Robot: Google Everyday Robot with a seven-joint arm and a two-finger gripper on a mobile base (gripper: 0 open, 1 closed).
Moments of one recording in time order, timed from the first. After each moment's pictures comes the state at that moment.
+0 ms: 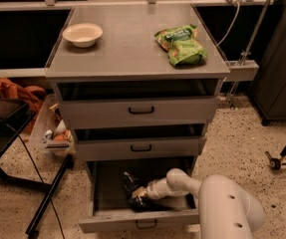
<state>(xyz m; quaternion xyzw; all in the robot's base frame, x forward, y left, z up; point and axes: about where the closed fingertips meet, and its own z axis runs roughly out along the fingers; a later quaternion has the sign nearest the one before) 0.600 0.008 0.146 -0.04 0.91 0.40 0.05</state>
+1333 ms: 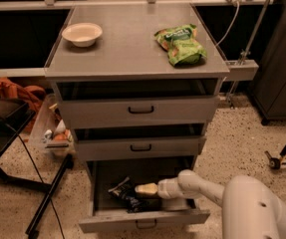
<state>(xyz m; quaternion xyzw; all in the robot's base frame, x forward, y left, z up) 0.601 -0.039 0.182 -0.02 0.92 0.37 0.11</state>
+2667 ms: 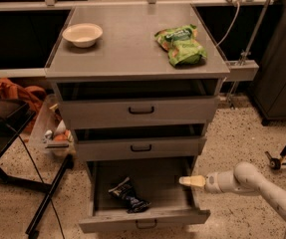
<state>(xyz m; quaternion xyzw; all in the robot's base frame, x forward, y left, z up) 0.573 -0.238 0.306 0.01 0.92 0.37 0.13</state>
